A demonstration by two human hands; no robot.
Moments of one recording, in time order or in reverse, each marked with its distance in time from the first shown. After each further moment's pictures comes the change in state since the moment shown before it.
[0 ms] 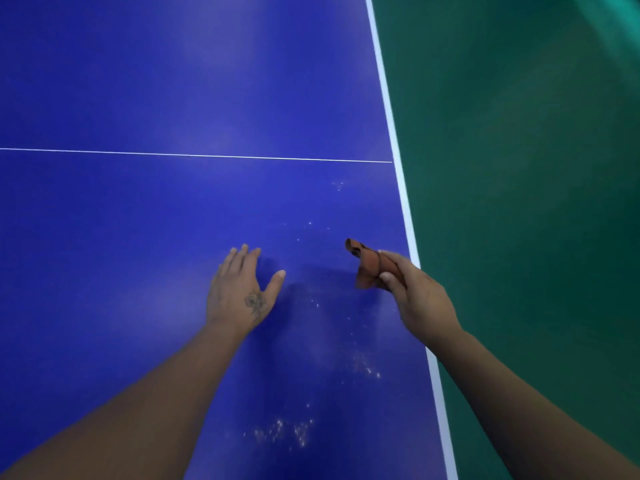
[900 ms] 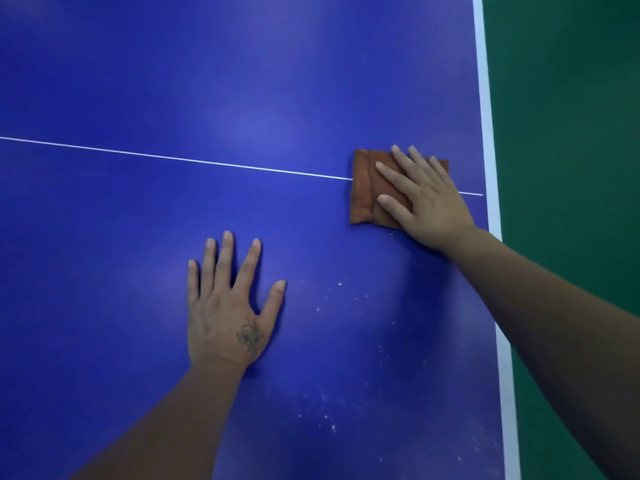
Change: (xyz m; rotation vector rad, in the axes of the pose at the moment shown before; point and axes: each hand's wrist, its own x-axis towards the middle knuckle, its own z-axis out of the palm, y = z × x) left_hand 0.135 -0.038 0.073 0.290 0.362 -0.032; right_hand 0.359 0.036 0.067 -0.418 0.040 -0.520
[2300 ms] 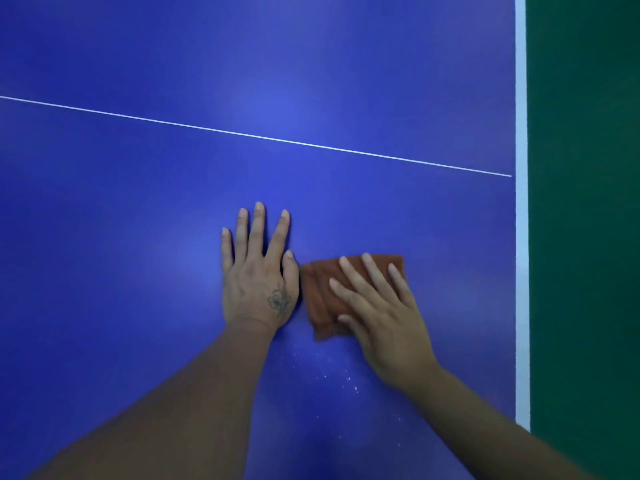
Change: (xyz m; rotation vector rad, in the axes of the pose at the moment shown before) left_hand 0.001 0.009 -0.014 -0.026 -0.054 -0.036; right_hand -0.162 -0.163 0.033 0.133 -0.037 -0.145
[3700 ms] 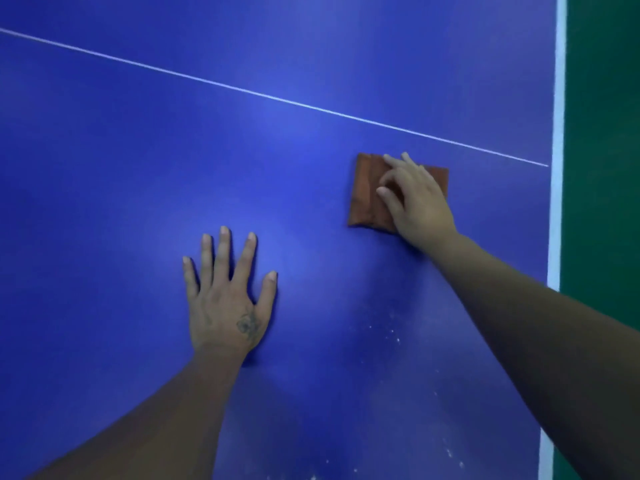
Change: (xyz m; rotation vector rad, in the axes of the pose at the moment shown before) left_hand -0.113 -0.114 -0.017 0.015 0.040 -0.143; right_hand 0.119 0.008 -0.019 0.167 0.096 0.154
